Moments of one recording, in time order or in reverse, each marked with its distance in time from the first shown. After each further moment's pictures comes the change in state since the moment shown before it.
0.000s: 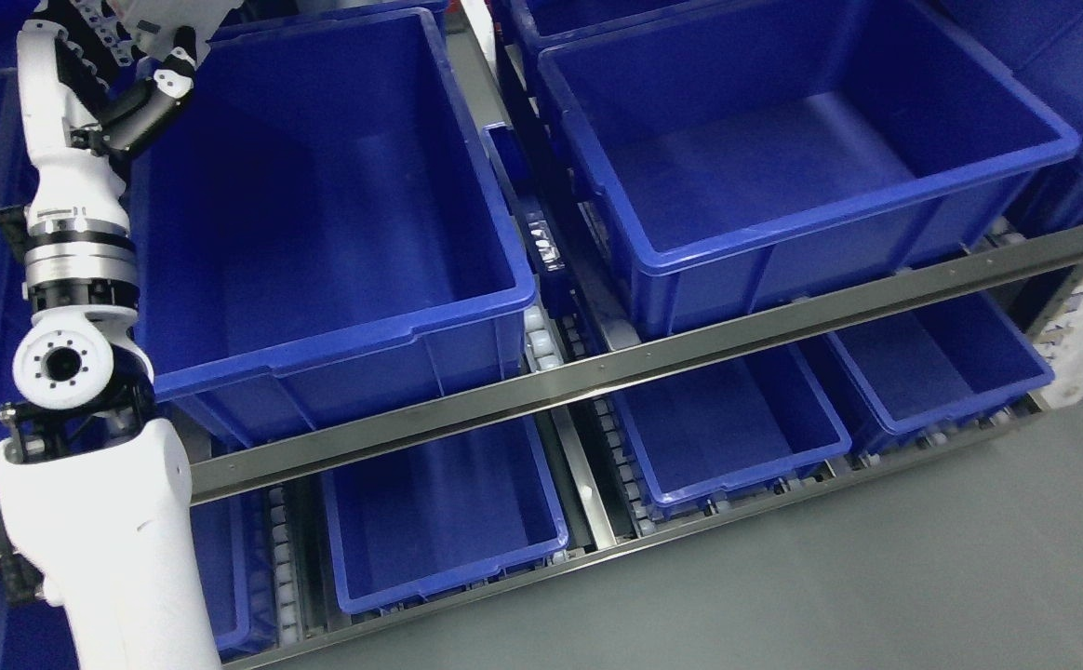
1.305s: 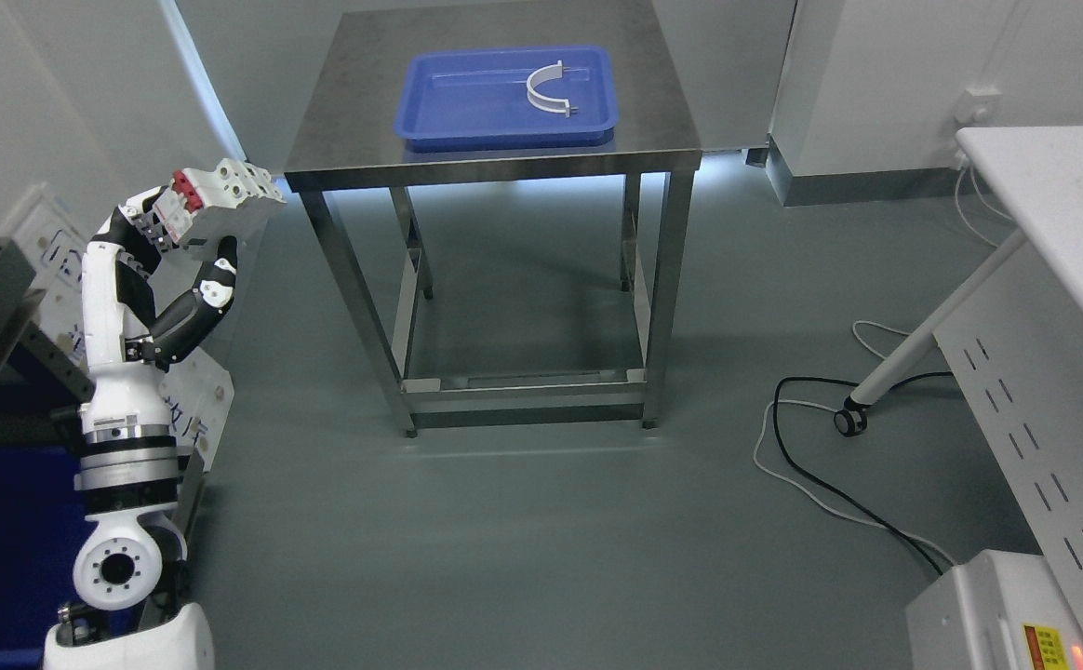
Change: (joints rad) left arm 0.402 -0.033 0.043 -0.100 0.046 -0.323 0.029; right arm 0.001 0.000 0.000 0.000 0.000 0.000 -0.004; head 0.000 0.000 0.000
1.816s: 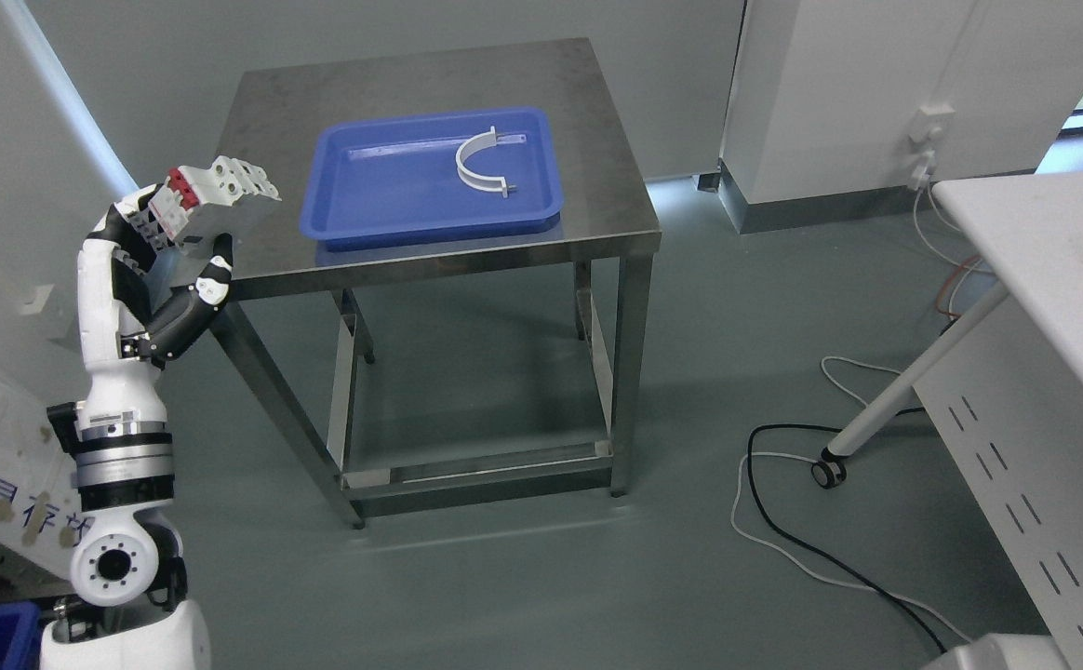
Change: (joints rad) left arm -0.003 0.005 0.006 0.009 -0.003 0.006 0.000; right arm 0.000 0.000 0.000 0.000 0.000 0.000 0.002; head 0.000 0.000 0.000
